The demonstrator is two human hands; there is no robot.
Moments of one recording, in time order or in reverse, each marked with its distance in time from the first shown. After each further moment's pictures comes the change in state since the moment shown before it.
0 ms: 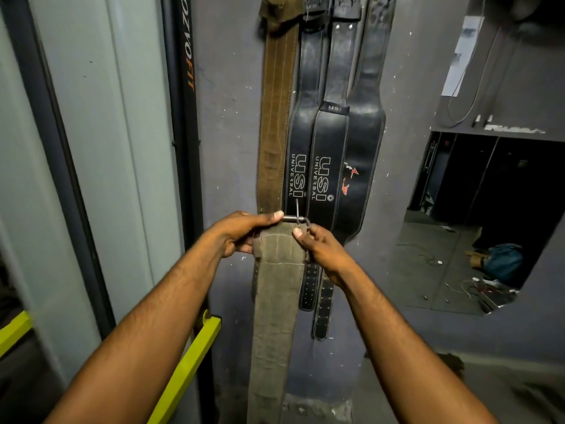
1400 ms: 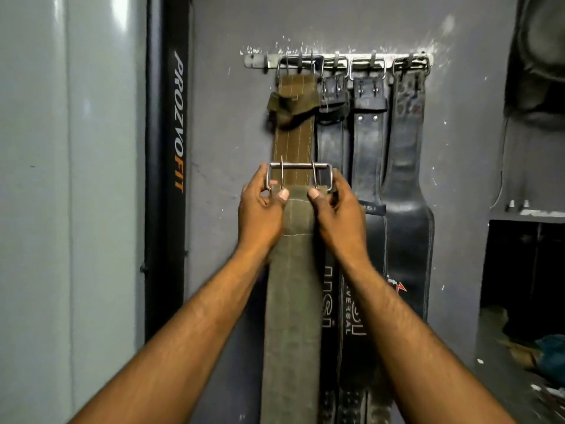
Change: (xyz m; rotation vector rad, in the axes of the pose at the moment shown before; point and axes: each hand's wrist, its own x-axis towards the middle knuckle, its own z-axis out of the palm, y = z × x) left_hand 0.179 0.190 -0.054 -0.191 0.559 0.909; right_hand 0.246 -0.180 -0.013 -0.317 0.640 -0.675
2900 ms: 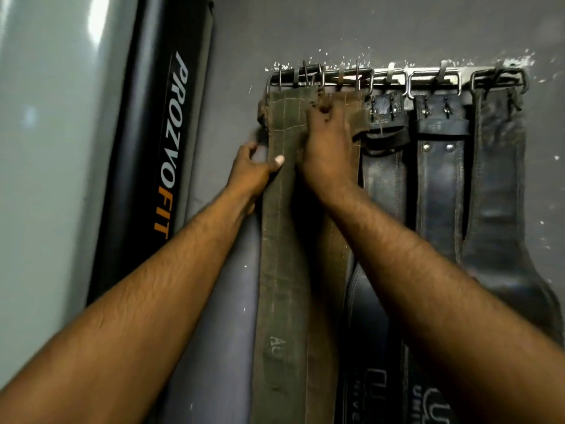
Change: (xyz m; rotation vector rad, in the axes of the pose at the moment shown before) left_hand 0.251 -0.053 0.005 -0.007 -0.008 -0.010; right_hand 0.203 -0.025 0.111 -0.508 0.102 -0.523
